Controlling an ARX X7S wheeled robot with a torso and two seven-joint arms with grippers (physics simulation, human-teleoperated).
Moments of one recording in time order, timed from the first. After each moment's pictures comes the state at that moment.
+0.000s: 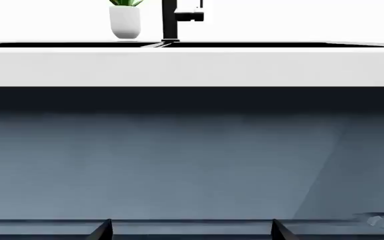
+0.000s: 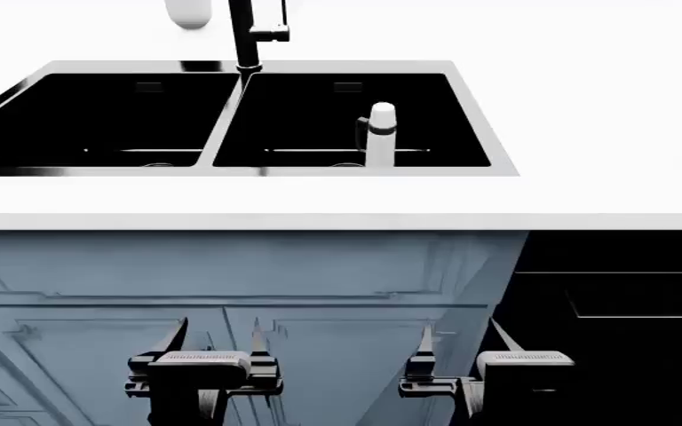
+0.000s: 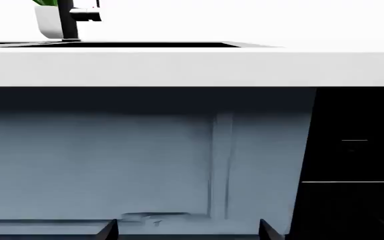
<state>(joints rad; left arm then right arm) 0.00 0.00 0.00 0.00 0.00 0.00 0.00 0.00 0.00 0.00 0.00 0.00 0.00 0.00</state>
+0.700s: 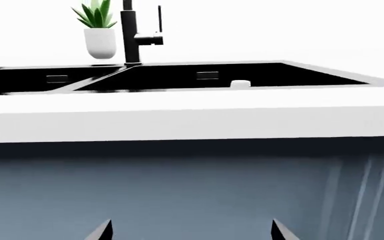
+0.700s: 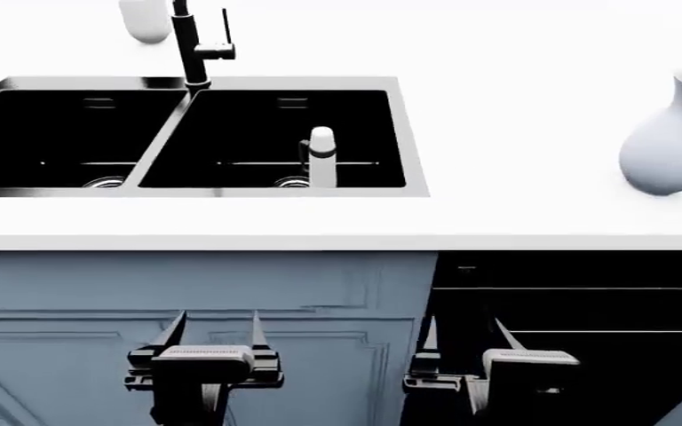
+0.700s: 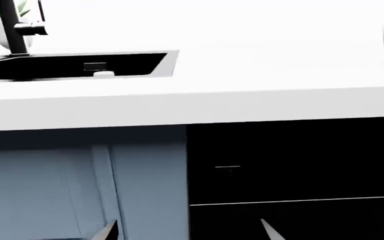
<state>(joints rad) -0.02 -0.07 0.09 -0.01 -0.04 0.02 -0.10 0.01 0.06 -0.06 0.00 0.09 0.02 0.09</state>
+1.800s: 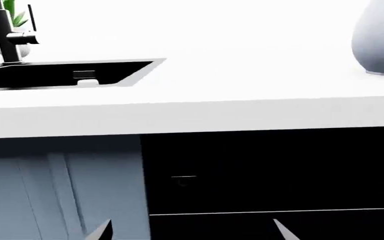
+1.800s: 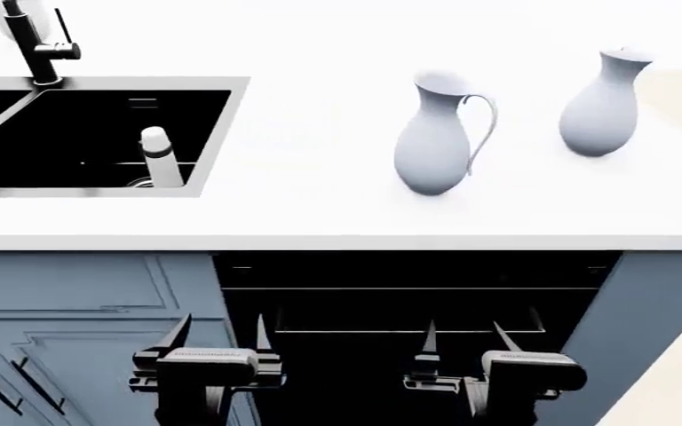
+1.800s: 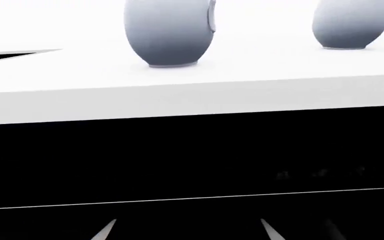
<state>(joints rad) -0.03 -0.12 0.17 -0.02 -0.09 0.02 -0.16 0.01 0.12 -0.13 0.02 0.16 0.01 0.16</state>
